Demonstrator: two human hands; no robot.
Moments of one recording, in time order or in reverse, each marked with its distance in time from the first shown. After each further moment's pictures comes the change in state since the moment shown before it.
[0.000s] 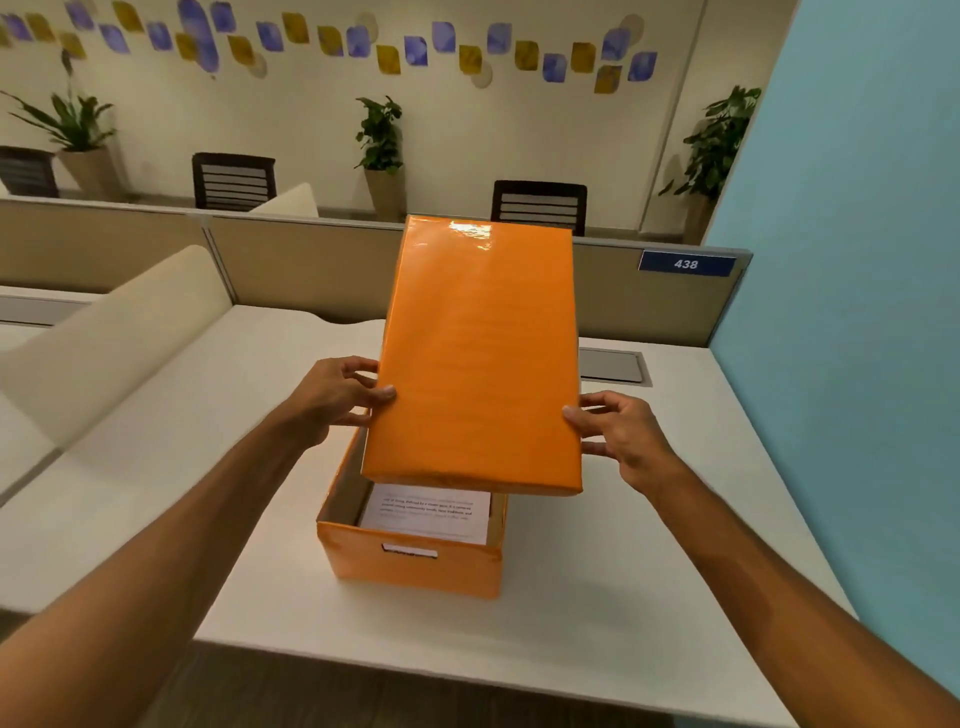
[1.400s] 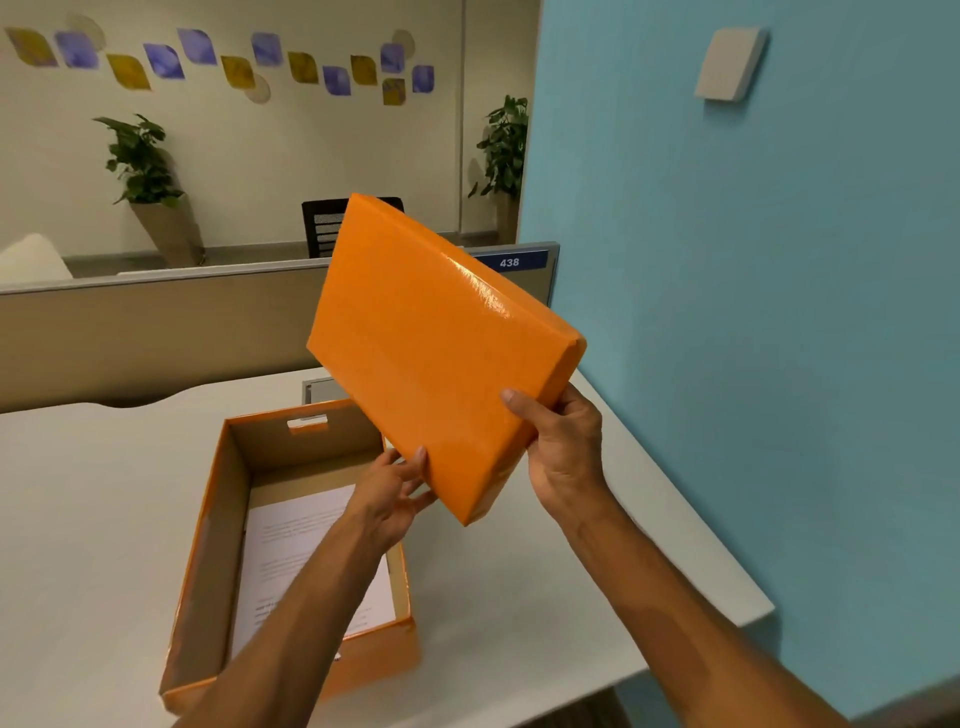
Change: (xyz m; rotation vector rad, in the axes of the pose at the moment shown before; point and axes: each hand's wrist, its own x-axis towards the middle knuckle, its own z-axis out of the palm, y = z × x) left_hand 0.027 0.003 0.200 -0.805 -0.424 -0.298; right_hand -0.059 -0.038 -0.015 0.566 0.401 -0.308
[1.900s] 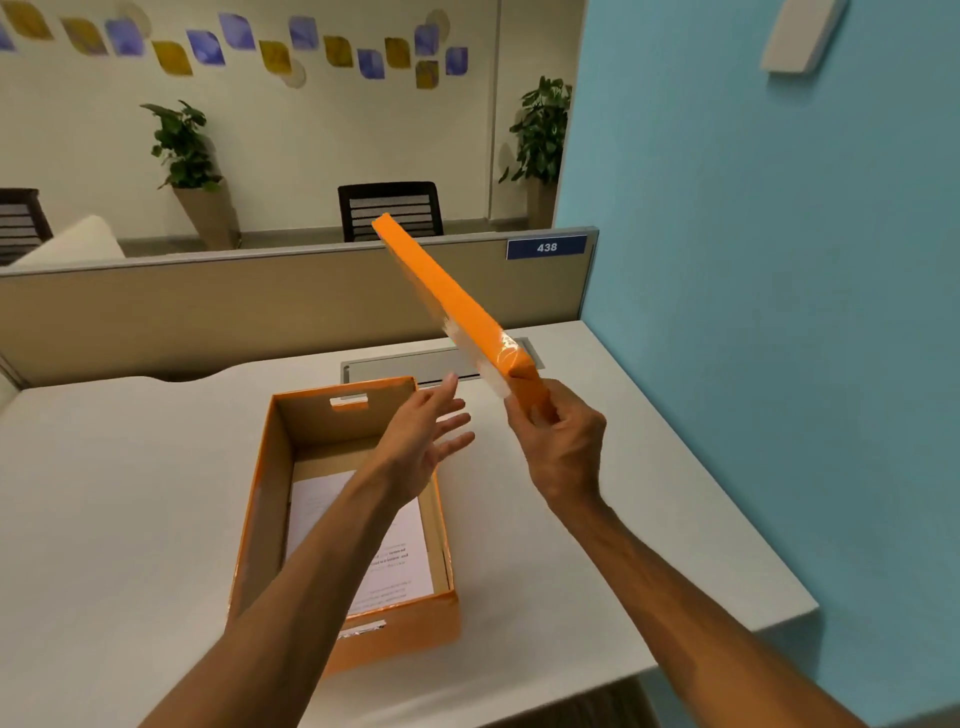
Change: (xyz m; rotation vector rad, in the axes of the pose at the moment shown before) left_hand -0.028 0.043 0.011 0.331 -0.106 0.209; right_hand -0.014 0.046 0.029 -0.792 0.091 -0.530
